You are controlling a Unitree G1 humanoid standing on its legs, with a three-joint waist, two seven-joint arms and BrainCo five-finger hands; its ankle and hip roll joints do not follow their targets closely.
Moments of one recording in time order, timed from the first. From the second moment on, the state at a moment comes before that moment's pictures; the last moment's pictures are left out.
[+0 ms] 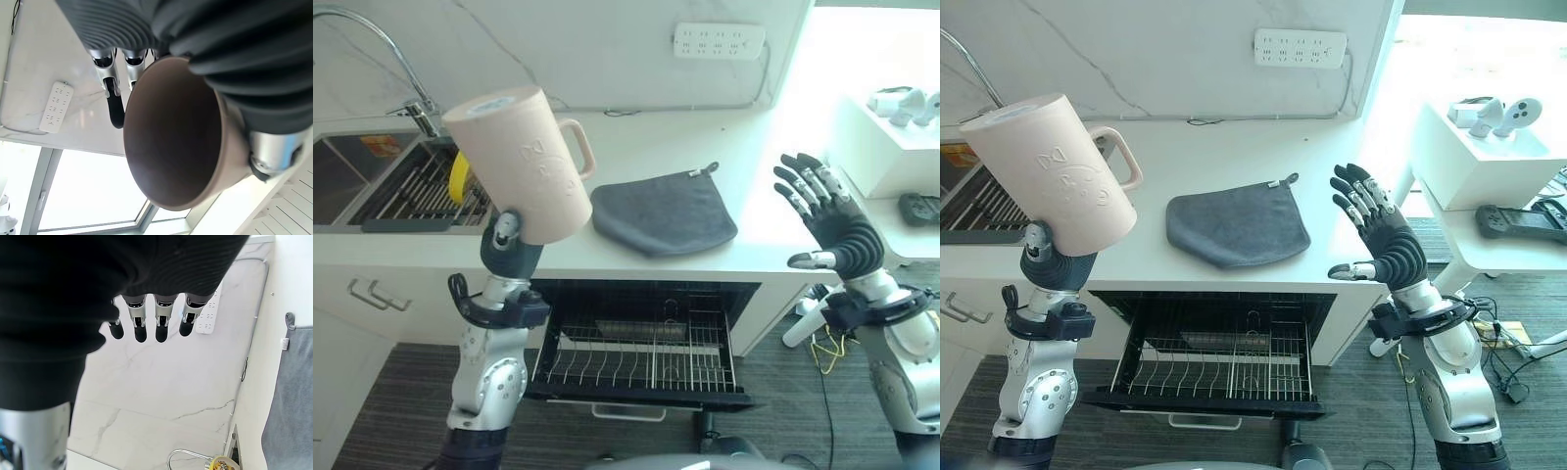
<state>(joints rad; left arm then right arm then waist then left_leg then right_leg) 0.02 0.33 0.04 -0.37 -0.80 -0.25 -0.29 0.02 -0.51 -0.10 -0.42 0.47 -0.12 0.27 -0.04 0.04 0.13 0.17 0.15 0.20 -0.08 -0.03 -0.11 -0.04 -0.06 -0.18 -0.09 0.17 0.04</state>
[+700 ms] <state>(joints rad) 0.01 0.38 -0.02 -0.30 -0.32 -0.26 -0.03 -0.01 -0.52 -0.05 -0.44 0.45 -0.03 0.26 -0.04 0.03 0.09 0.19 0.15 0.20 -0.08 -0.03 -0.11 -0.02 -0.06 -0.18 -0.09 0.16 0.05</state>
